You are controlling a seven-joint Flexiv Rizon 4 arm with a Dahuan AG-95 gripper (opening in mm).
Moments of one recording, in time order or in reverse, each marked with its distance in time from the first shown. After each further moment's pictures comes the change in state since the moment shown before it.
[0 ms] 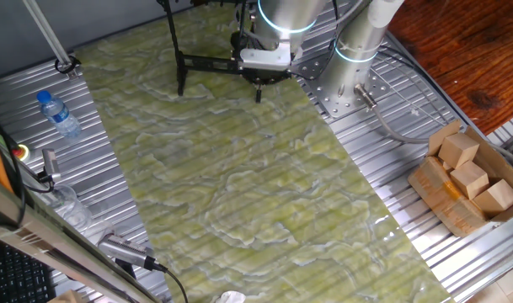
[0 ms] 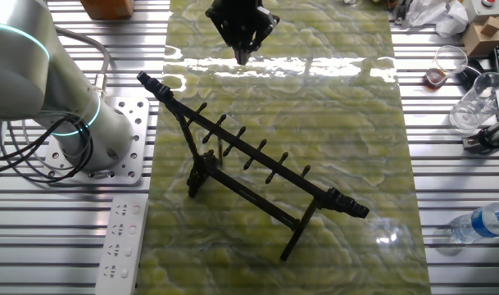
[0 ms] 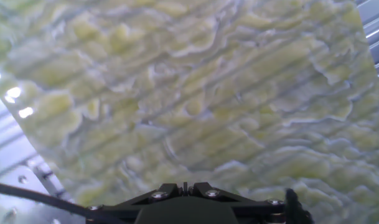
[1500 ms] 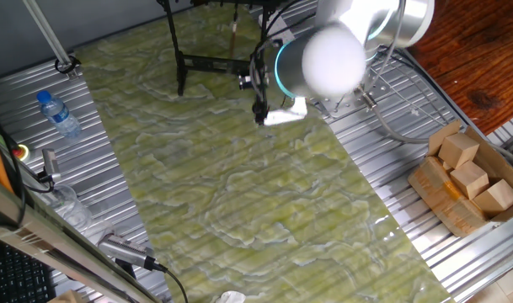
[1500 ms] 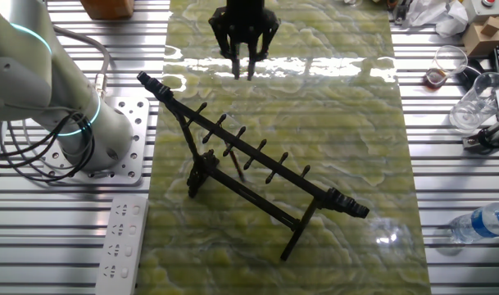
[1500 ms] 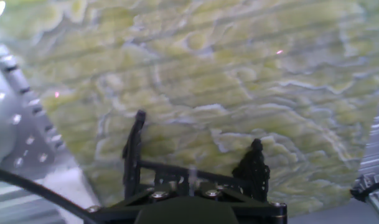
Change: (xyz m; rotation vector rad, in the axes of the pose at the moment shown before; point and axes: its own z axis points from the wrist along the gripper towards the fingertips) arm 0.025 -0.017 0.009 0.136 0.341 -0.246
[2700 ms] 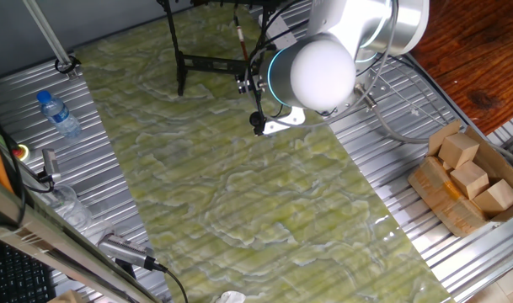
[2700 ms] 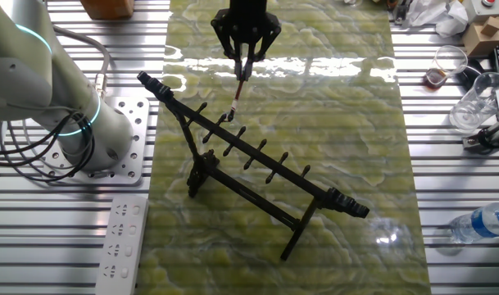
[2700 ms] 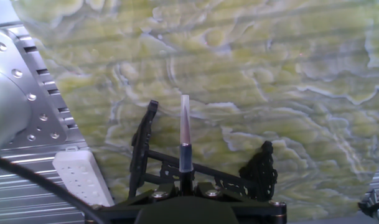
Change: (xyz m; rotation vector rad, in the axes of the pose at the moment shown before) arm -0.005 0.001 0.004 -0.070 0.104 -0.155
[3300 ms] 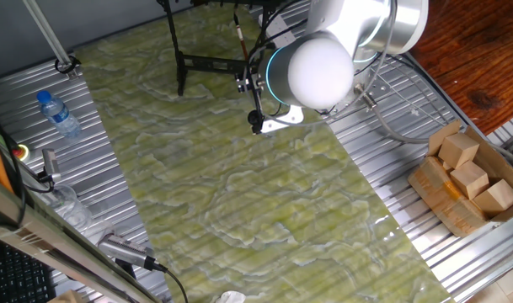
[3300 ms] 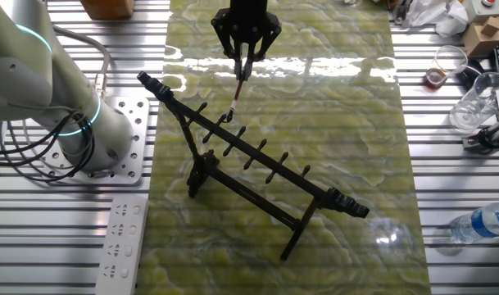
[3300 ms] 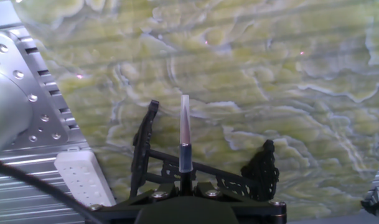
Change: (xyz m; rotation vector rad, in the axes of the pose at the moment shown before) arm 0.001 0.001 0.000 -0.007 -0.001 0.011
